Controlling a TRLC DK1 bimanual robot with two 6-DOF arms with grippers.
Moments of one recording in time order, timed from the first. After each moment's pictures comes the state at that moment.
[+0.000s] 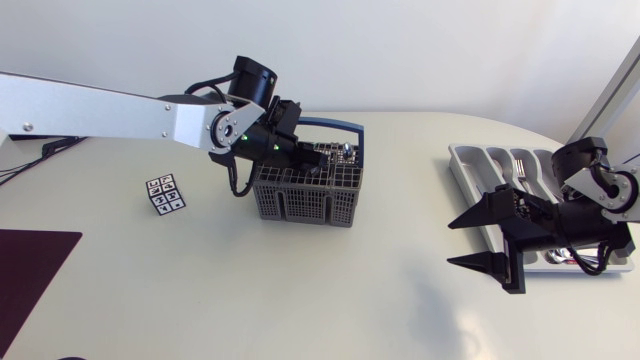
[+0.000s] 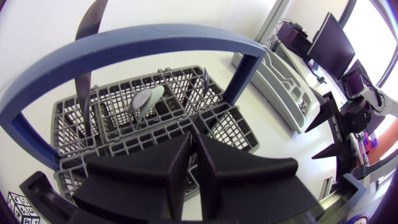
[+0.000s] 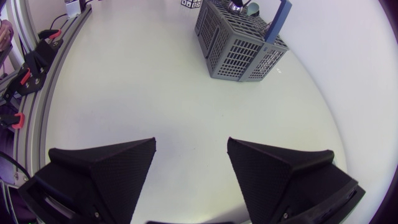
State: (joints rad) left arm -0.47 1.94 1.37 -0.17 0.33 -0.05; right arm -0.17 1.42 0.73 -0.58 -0.69 -1.41
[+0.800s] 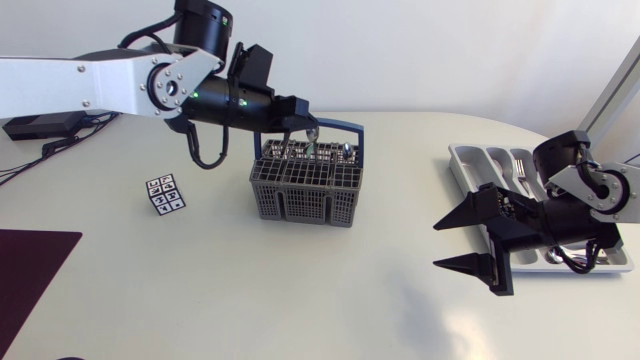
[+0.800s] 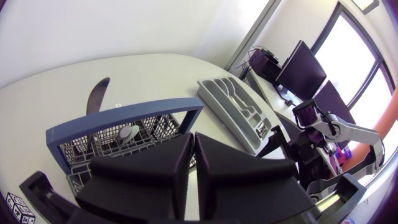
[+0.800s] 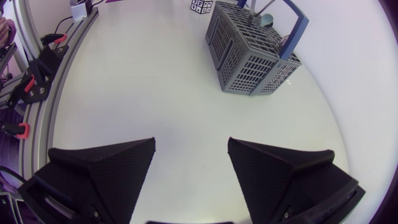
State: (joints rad) left arm -0.41 1.75 1.36 -0.21 0.54 -0.16; right arm -0.06 1.38 0.73 -0.58 -0.67 -1.32
